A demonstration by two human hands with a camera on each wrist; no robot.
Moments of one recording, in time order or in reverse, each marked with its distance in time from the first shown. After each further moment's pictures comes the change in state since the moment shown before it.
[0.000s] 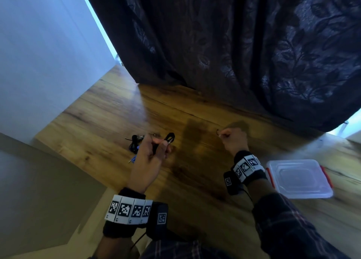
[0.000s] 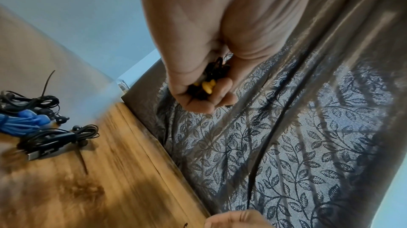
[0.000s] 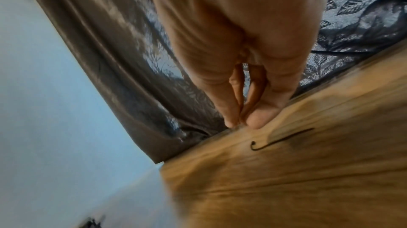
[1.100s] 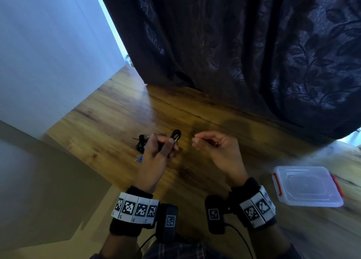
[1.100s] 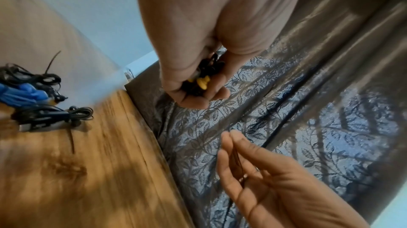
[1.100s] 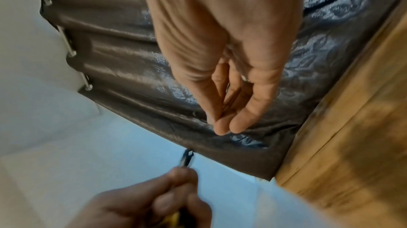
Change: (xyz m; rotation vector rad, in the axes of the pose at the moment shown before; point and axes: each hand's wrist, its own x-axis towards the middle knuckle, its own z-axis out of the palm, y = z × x) left_hand -0.003 0.018 0.004 -0.196 0.082 -0.115; right_hand -0.108 -0.080 -0.005 0.743 -0.186 -0.281
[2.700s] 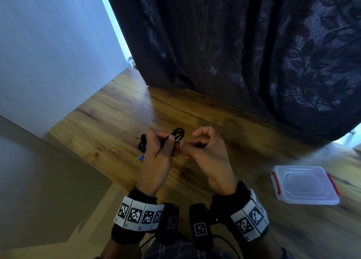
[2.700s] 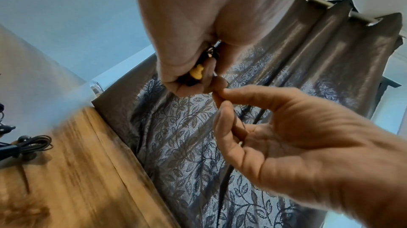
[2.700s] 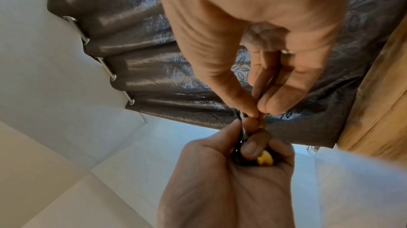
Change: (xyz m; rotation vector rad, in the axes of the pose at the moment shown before) left_hand -0.019 0.014 -0.001 0.065 0.027 0.147; right_hand -0.033 -0.043 0.042 0.095 0.042 0.195
